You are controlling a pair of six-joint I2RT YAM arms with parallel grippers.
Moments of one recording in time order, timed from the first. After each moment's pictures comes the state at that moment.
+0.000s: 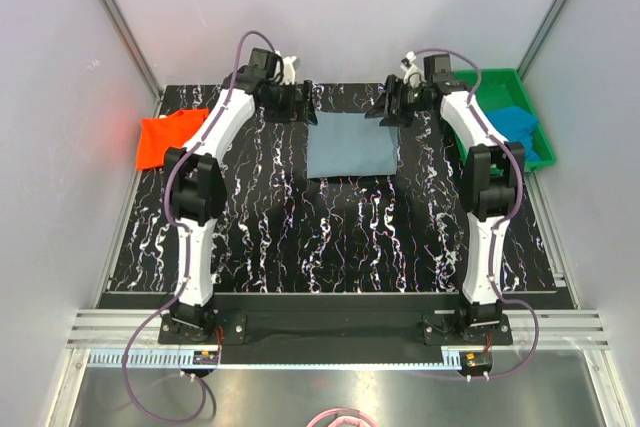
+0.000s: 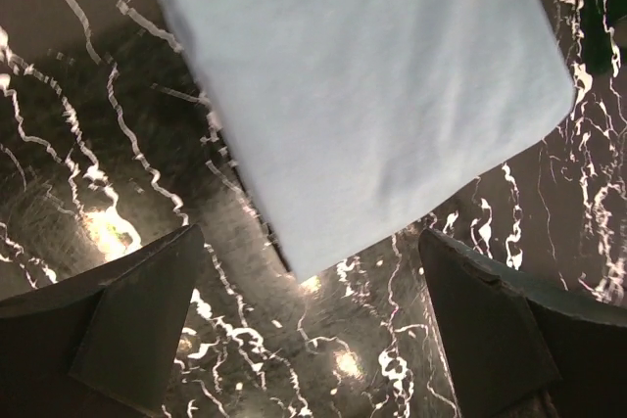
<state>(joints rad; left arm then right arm) -0.31 2.21 2.14 -0.80 0.37 -0.18 0.13 2.19 1.99 -0.60 -0.73 0.36</state>
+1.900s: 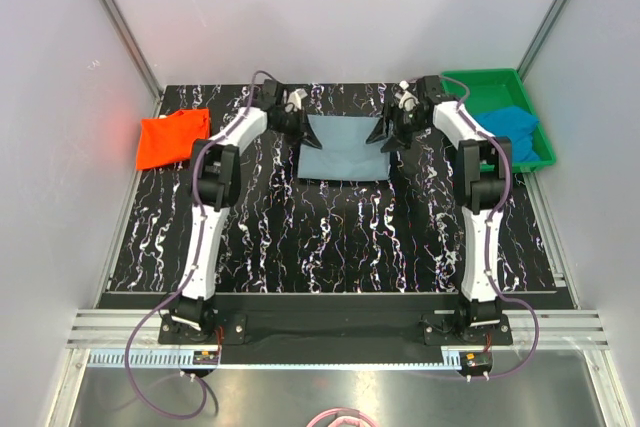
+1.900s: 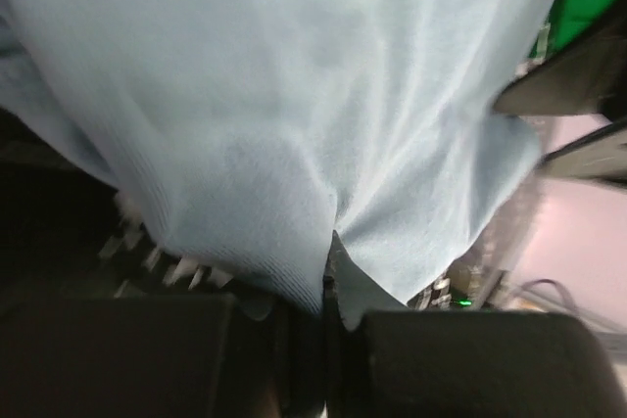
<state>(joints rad) -0.26 2.56 2.16 -0.60 0.76 -0.44 0.12 2.36 1.95 -0.68 -0.71 0.31</state>
